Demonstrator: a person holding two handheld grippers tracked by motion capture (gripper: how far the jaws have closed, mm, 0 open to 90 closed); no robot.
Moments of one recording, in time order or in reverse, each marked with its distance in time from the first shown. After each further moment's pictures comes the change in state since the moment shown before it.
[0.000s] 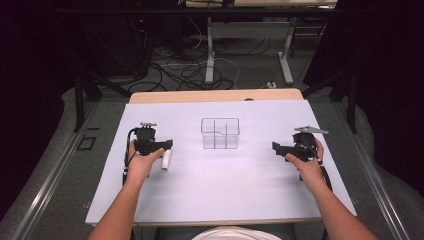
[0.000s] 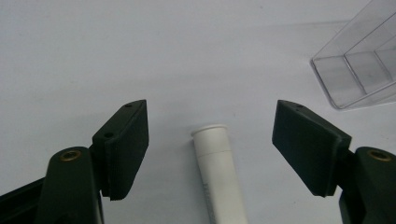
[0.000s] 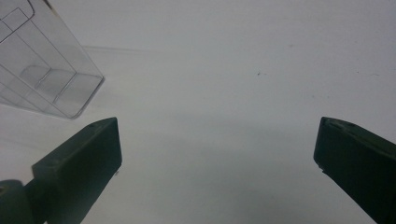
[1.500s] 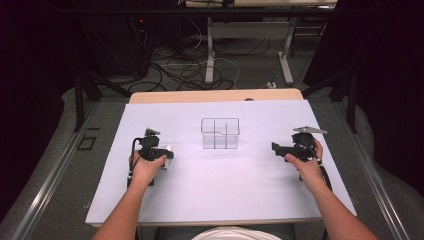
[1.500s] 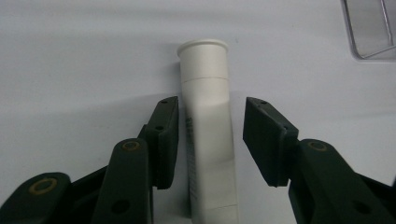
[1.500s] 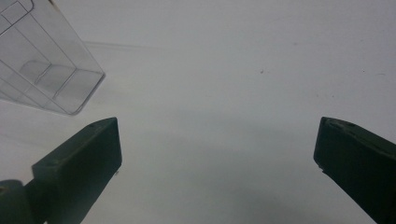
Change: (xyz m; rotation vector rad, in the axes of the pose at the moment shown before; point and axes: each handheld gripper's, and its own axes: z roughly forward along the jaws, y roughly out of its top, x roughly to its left) left arm -0.002 -0.019 0.019 0.230 -0.060 -0.174; right arm 0.000 -0.001 0.003 0.010 0.005 -0.011
